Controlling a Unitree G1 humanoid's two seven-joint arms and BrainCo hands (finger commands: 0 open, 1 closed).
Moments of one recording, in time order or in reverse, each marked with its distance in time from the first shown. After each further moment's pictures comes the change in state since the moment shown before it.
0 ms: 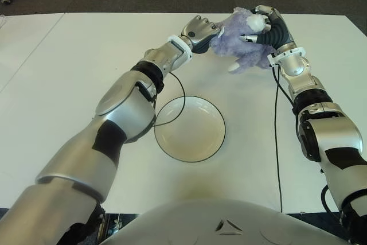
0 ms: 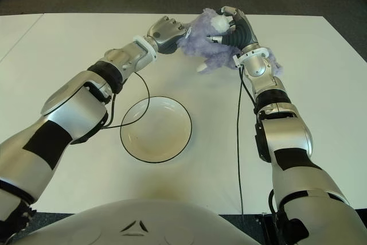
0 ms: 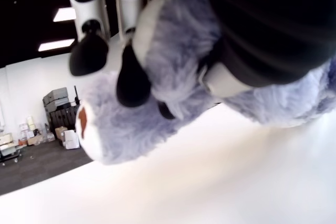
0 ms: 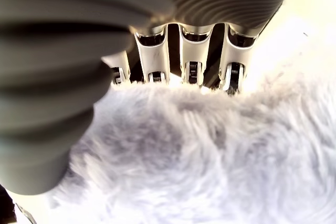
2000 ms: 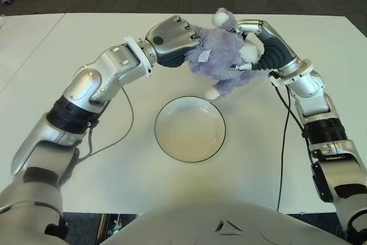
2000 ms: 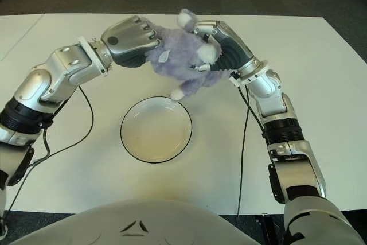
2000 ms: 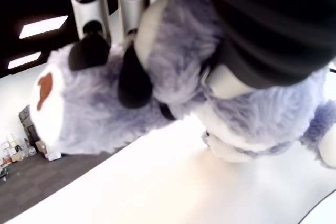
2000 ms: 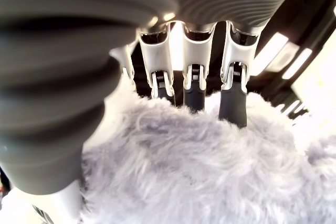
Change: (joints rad) left arm 0.577 0.554 0.381 -1.472 -0.096 0.072 -0.752; right arm 0.406 -0.082 0.032 -0.865 0.185 -0.047 0.346
